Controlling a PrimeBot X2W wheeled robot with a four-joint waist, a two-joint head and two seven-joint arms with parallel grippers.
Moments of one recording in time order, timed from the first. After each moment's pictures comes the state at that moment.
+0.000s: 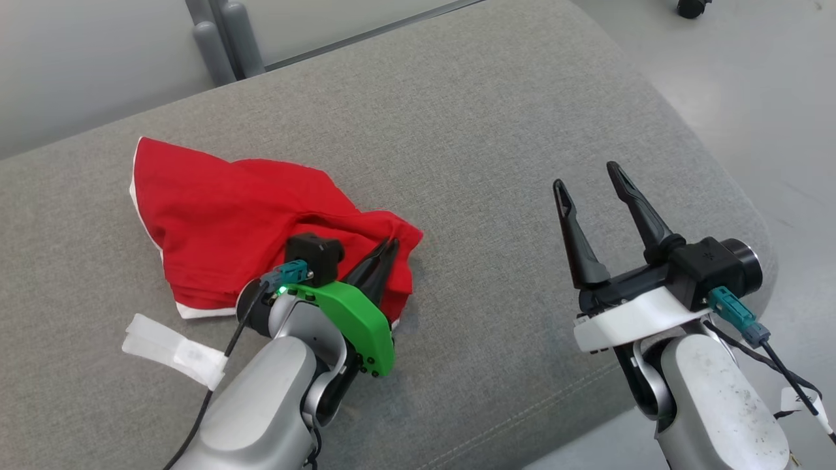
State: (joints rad) left arm -0.47 0.04 -0.67 0.45 -0.64 -0.02 -0.05; right arm -0.17 -0.07 0.29 0.03 0.09 0.01 -0.25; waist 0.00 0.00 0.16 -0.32
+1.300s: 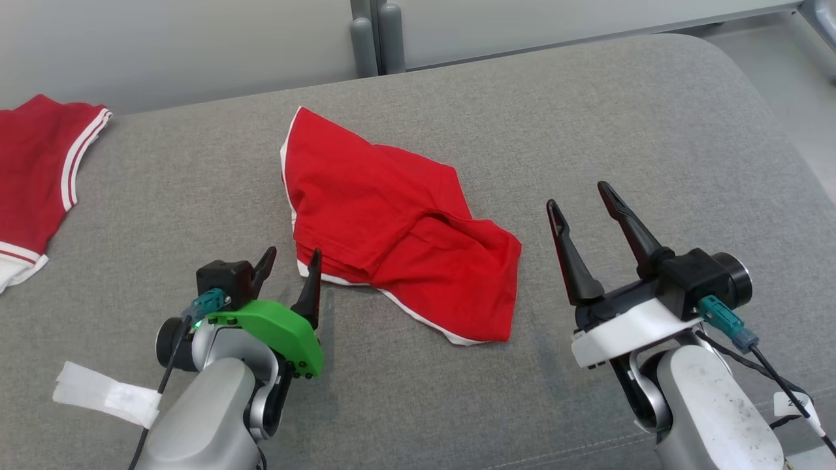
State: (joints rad) left arm -0.46 0.11 -0.63 0.60 -0.67 0.08 -0.23; right arm -0.16 -0.07 0.28 0.07 0.10 0.03 -0.25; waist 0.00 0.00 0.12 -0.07
